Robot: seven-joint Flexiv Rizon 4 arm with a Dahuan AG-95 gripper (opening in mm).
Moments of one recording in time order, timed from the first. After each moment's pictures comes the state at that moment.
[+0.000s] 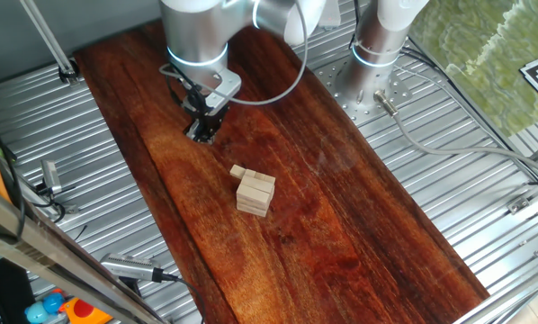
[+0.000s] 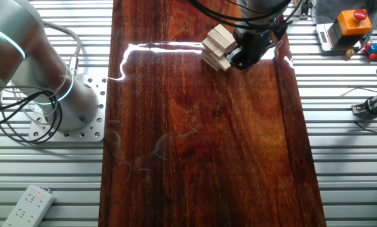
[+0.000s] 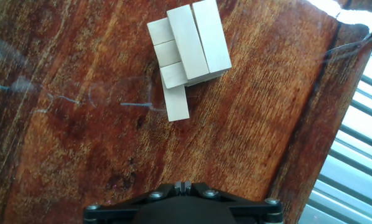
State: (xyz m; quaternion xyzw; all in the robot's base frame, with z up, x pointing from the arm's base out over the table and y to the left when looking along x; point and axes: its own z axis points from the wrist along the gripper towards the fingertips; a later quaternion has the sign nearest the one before) arm 0.510 0.048 0.148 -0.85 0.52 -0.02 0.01
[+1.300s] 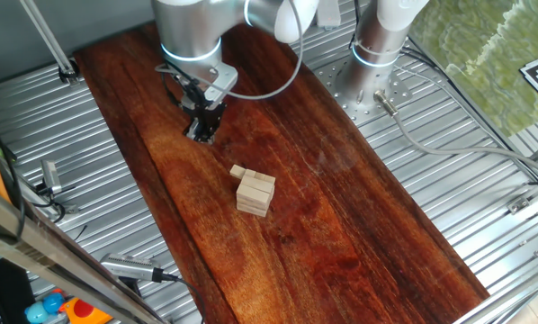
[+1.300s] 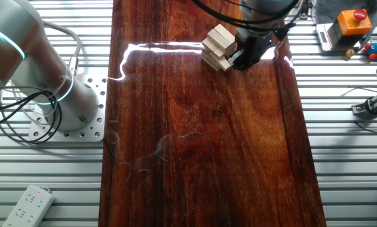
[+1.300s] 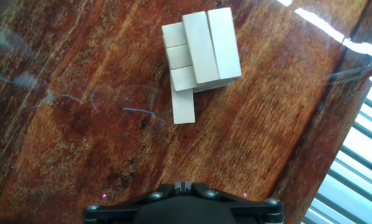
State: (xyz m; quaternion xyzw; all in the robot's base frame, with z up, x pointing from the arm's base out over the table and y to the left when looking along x) arm 0.508 0.048 0.149 -0.88 0.47 -0.01 0.02
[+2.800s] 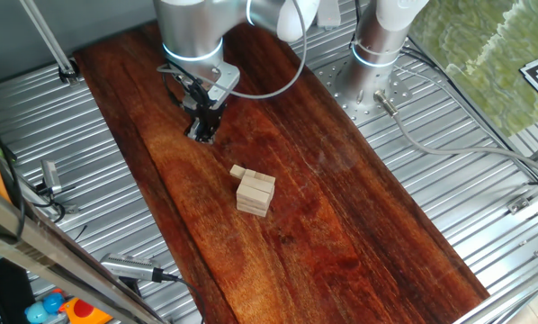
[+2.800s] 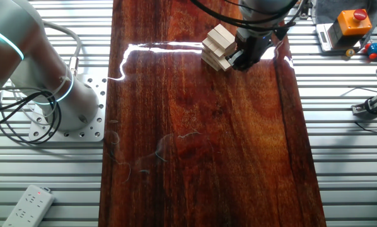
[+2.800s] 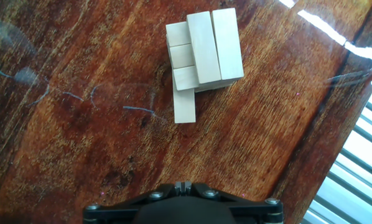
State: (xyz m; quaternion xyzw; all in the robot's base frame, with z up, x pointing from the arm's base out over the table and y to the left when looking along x) arm 0.510 0.048 0.149 -0.88 0.47 -0.01 0.02
